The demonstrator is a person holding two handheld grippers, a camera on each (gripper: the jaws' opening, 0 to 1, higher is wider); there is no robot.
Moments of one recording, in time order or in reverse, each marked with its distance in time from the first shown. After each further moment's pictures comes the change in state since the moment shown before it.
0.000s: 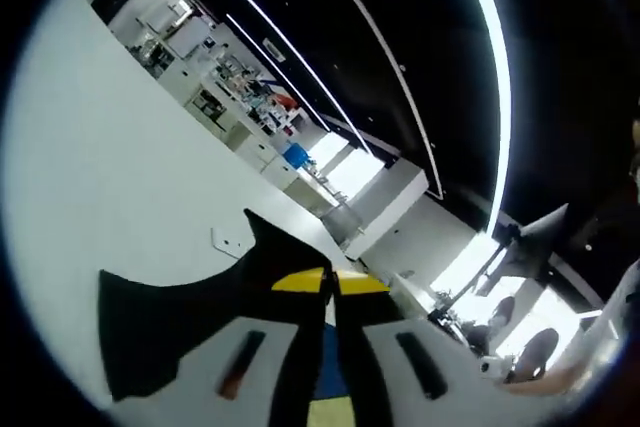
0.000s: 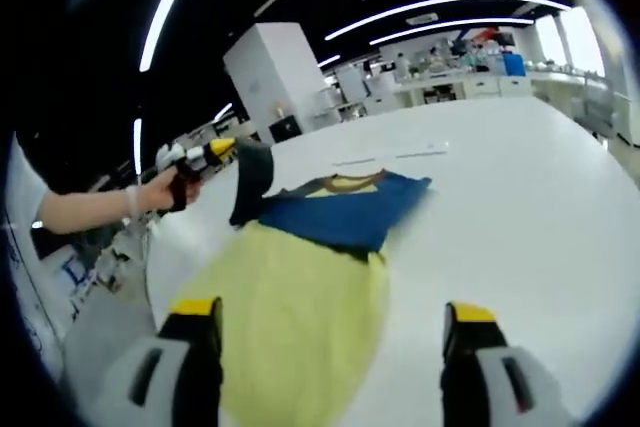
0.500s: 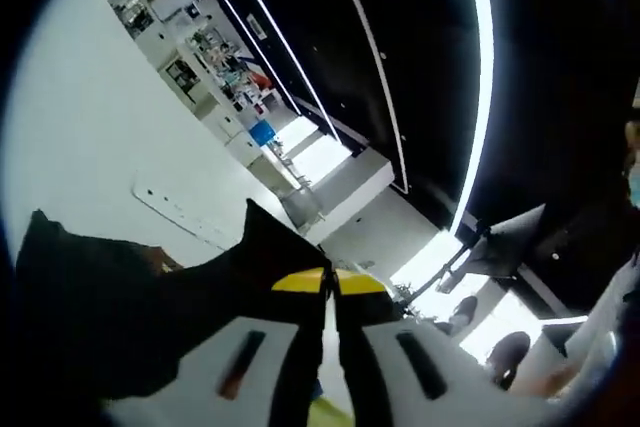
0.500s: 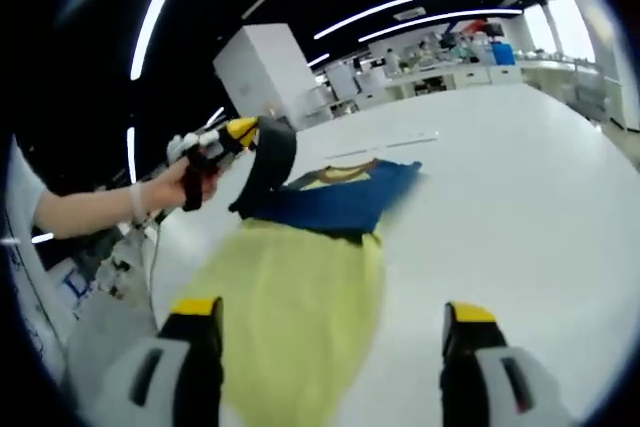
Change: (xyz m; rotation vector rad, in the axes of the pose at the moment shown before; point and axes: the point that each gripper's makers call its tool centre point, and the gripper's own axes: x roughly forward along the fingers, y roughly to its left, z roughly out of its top) left arm 0.055 -0.076 -0.069 -0.093 0.067 -0.163; right arm -0.006 -0.004 -0.018 0.053 0.010 -0.017
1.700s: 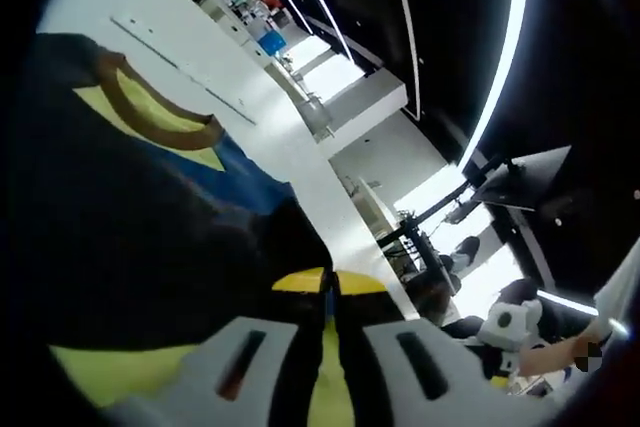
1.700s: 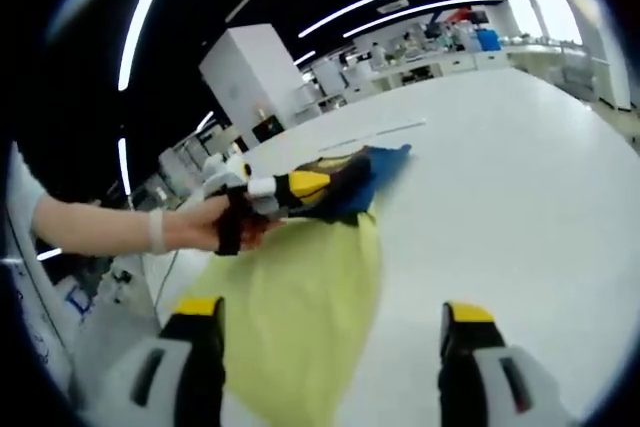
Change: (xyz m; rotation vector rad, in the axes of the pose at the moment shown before) left arm 0.025 0.104 -0.123 -0.067 0.347 0.057; right arm -0.009 0.003 -0.017 0.068 0.013 -0.020
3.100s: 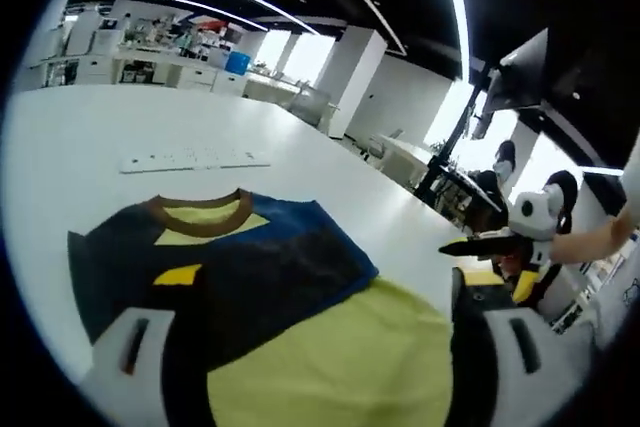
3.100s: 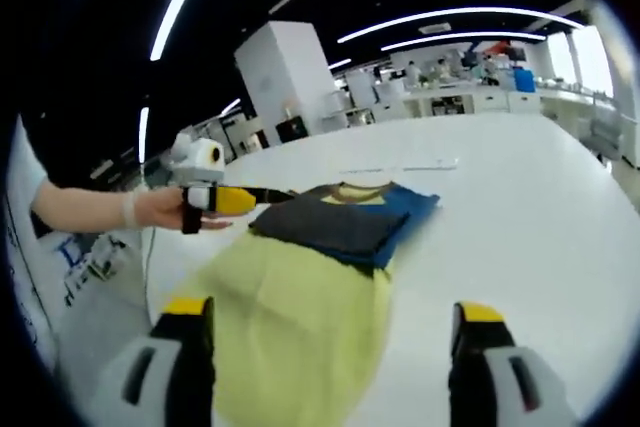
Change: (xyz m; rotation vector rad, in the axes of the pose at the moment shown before) left arm -0.089 -0.020 0.040 0.501 0.123 0.161; right arm 0.019 0.018 0.051 -0.208 -0.035 0.042
